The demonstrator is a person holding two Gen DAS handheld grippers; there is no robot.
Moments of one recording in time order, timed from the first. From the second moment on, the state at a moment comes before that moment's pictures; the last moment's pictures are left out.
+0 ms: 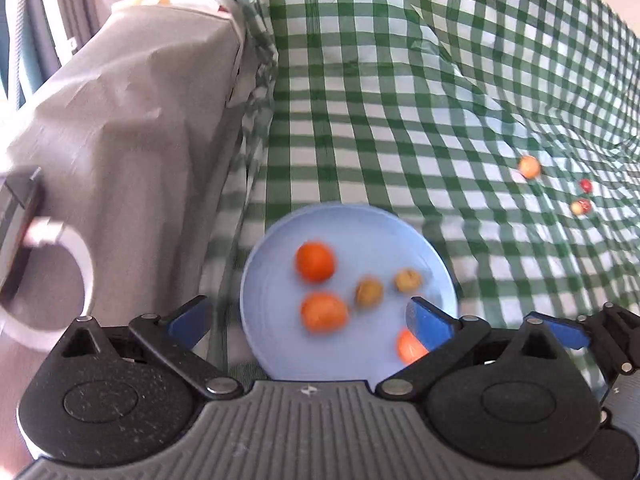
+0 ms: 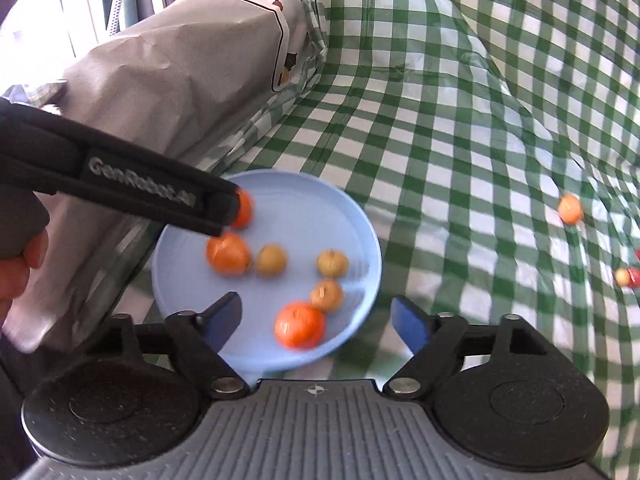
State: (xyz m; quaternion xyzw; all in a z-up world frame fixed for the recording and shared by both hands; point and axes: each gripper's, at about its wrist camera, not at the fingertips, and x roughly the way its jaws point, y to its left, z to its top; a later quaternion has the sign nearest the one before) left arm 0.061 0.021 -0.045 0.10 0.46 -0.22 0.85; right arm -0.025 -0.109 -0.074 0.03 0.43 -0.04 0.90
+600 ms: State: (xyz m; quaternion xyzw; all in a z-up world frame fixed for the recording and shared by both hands) left arm -0.050 0.073 -0.002 0.09 0.43 -0.20 0.88; right arm -0.138 -0.081 -0.031 0.03 0.39 -0.06 0.92
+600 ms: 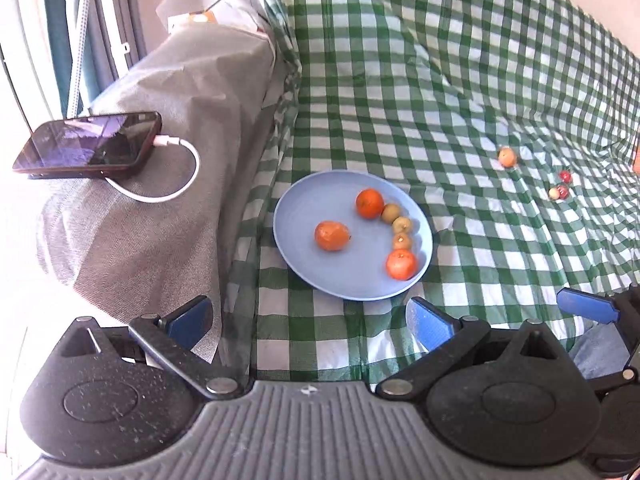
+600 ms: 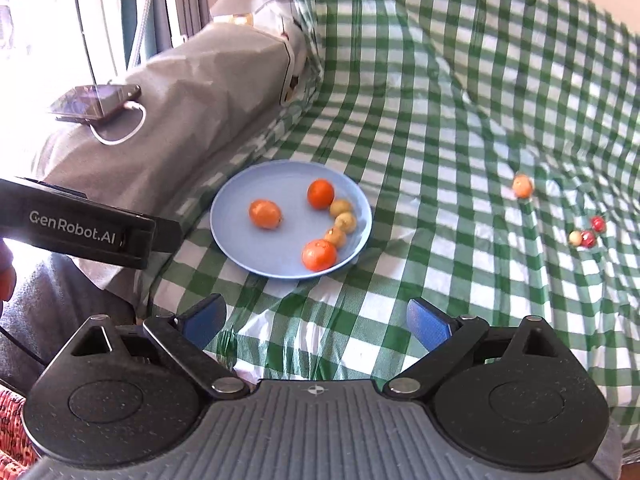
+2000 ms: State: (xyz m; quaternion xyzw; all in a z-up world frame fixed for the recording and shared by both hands) left arm -0.070 0.067 0.017 0.10 0.40 -0.21 0.89; right arm -0.163 -0.073 -0.013 0.04 0.36 -0.08 0.93
